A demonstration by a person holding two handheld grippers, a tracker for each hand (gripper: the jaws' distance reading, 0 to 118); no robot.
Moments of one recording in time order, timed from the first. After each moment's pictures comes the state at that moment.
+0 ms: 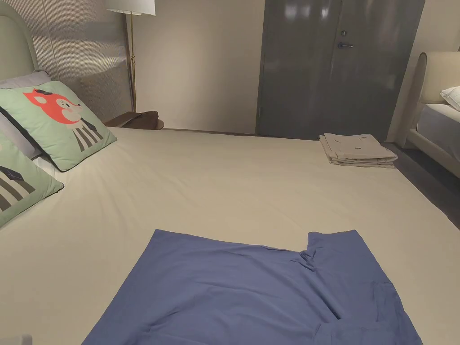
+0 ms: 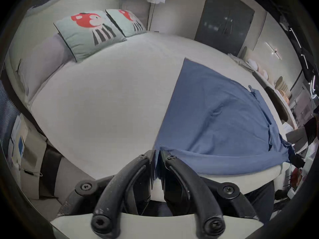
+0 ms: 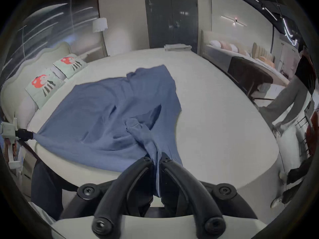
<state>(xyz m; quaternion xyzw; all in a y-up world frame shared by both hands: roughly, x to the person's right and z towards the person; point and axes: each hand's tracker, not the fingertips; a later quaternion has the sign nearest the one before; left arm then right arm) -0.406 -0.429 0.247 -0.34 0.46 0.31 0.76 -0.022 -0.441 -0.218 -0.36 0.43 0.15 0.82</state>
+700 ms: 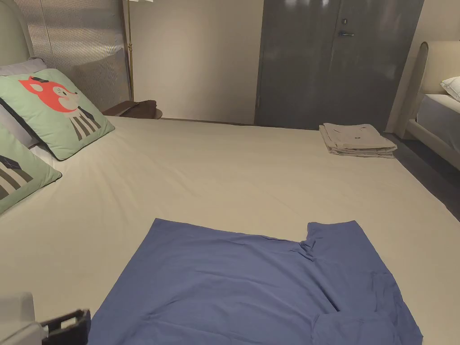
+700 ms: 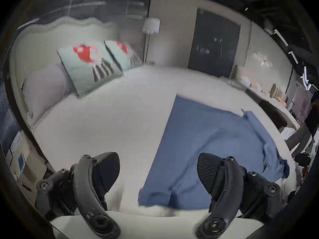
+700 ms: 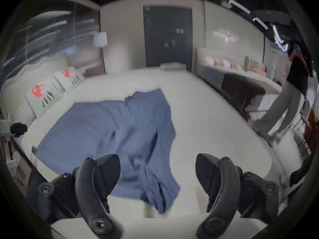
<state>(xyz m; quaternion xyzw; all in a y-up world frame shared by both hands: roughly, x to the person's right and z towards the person) -0.386 -0.382 0.239 -0.20 0.49 0.20 0.83 -0.010 -0.408 -0.210 -0.24 0.42 0.09 0.87</state>
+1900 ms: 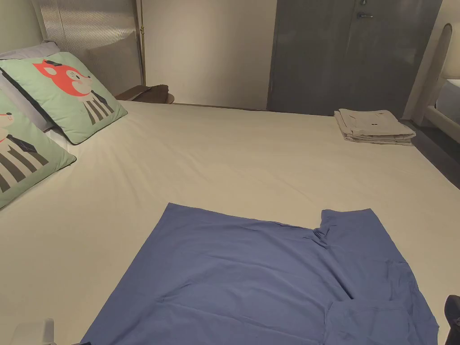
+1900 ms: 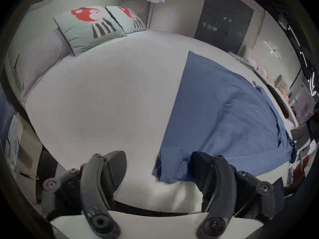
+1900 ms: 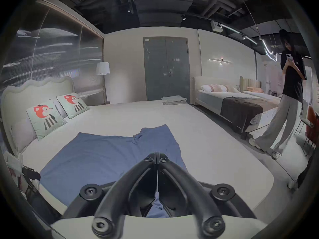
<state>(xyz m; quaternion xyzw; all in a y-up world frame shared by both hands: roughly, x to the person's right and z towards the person) -0.412 -0.478 0.260 -0.34 0.46 0.29 0.77 -0.050 -0.381 -0.189 -0.15 0.42 0.04 0.89</state>
